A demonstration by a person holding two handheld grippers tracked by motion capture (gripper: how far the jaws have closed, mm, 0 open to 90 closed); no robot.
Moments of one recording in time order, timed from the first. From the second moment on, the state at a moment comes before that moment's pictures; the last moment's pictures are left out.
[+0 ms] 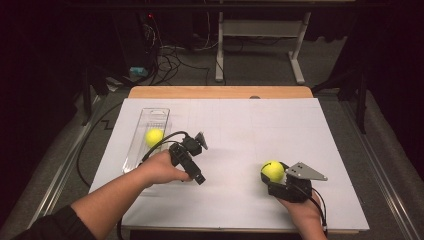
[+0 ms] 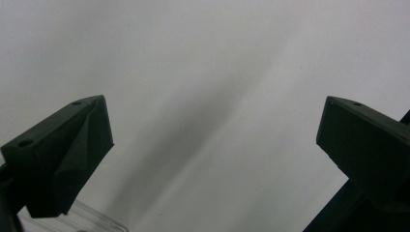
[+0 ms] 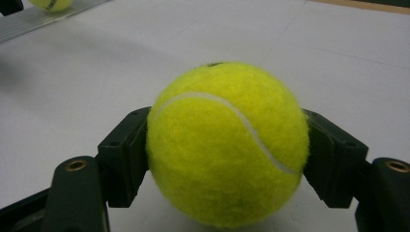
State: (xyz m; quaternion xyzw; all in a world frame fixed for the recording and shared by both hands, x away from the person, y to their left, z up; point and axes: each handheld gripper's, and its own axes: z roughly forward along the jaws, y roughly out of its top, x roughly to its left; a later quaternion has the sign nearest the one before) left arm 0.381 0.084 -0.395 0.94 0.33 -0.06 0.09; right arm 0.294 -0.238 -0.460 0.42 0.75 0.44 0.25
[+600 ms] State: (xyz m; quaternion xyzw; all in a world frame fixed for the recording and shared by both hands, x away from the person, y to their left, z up) left arm 0.381 0.086 -0.394 0.94 0.33 -0.06 0.09; right arm 0.301 -0.213 -0.466 0.40 0.77 0.45 0.22
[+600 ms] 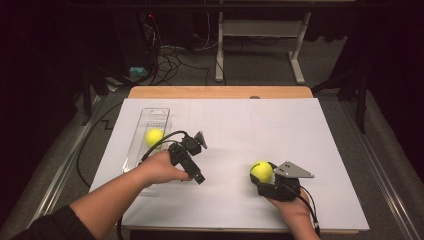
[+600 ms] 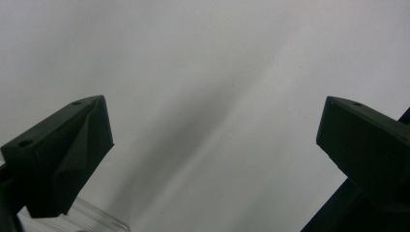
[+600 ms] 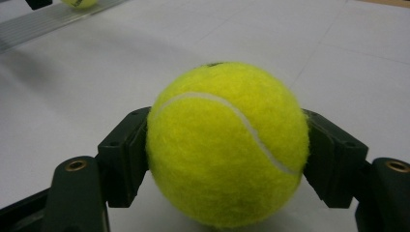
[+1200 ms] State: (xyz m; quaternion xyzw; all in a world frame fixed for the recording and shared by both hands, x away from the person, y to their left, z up) left arm 0.382 0.087 -0.390 0.94 0.33 -0.06 0.09; right arm 0.304 -0.179 -0.460 0.37 0.77 0.47 0.21
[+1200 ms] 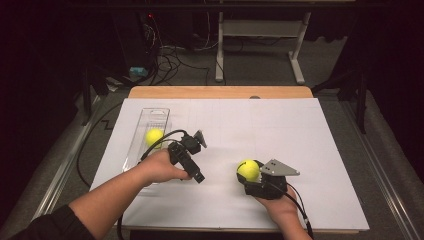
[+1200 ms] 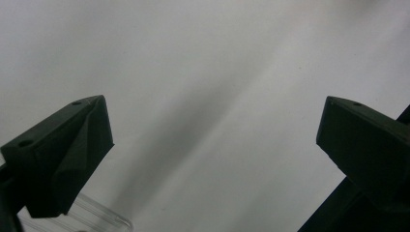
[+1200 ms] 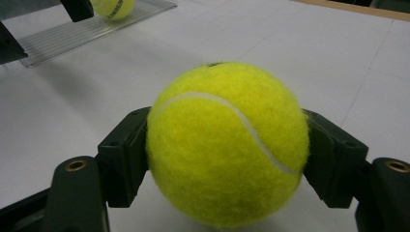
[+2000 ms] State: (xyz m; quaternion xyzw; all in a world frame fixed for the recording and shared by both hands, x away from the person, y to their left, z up) left arm 0.385 0.089 -0.391 0.94 0.33 -0.06 0.09; right arm 0.307 -0.123 -0.460 0.32 0.79 0.48 0.18
